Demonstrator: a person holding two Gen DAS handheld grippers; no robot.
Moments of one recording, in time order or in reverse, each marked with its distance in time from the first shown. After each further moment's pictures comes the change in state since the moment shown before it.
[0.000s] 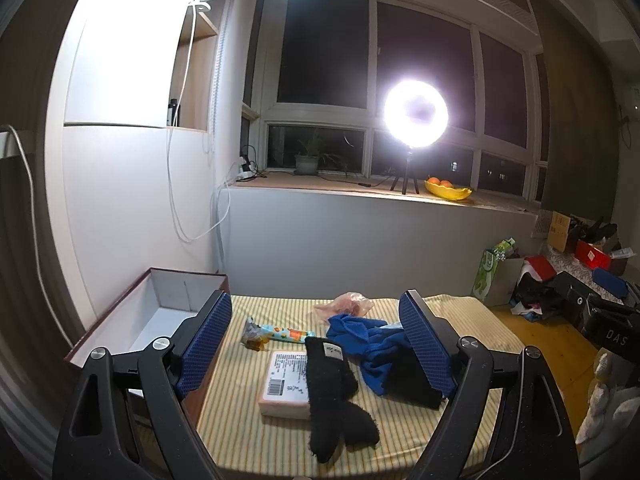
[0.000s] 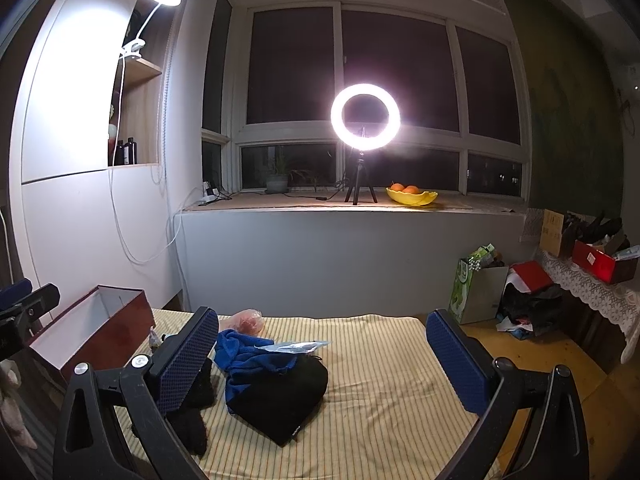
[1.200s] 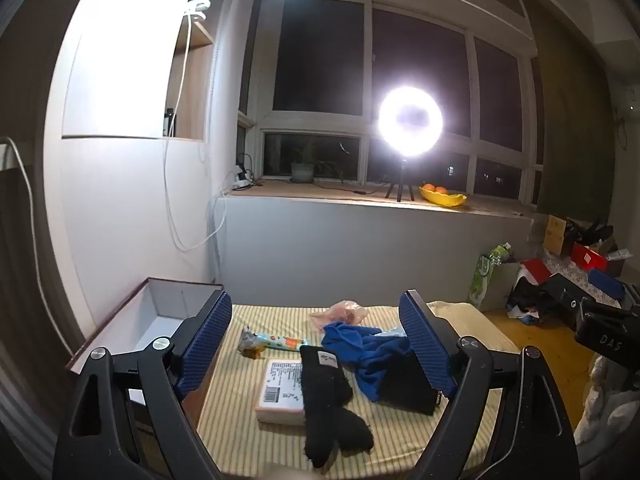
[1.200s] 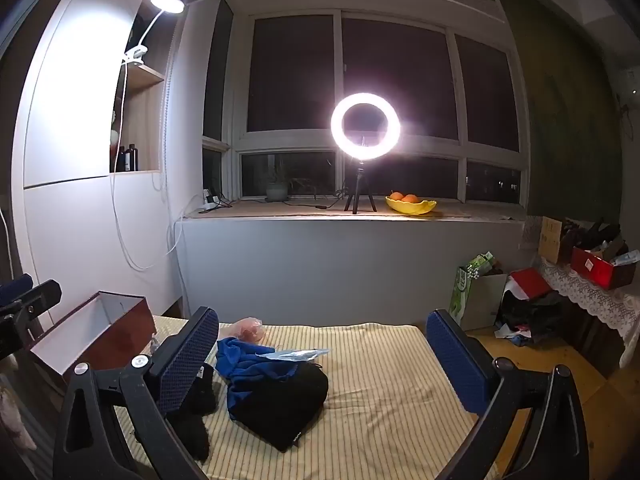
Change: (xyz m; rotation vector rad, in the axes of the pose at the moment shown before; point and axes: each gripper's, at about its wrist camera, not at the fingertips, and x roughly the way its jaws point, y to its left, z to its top) left arm -0.005 -0.003 0.009 0.012 -0.025 -0.030; right arm -0.006 0.001 0.008 -0.003 -0.029 0.000
